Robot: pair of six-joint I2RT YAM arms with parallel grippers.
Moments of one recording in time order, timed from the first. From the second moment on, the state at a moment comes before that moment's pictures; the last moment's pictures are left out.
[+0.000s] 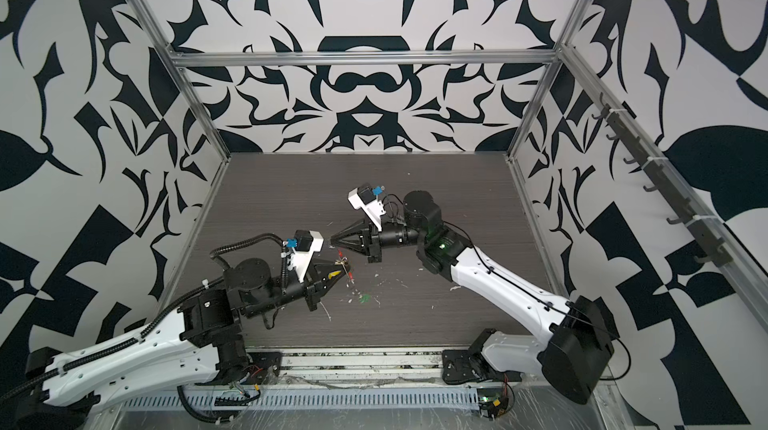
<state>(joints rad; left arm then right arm) -1.15 0.71 0.65 -0.11 0.00 -0.39 0.71 1.20 0.92 0.19 -0.91 0.39</state>
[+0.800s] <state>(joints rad) -1.15 0.64 0.58 -0.21 -0.32 -0.52 0.68 0.97 0.73 -0.01 -0.60 0.32</state>
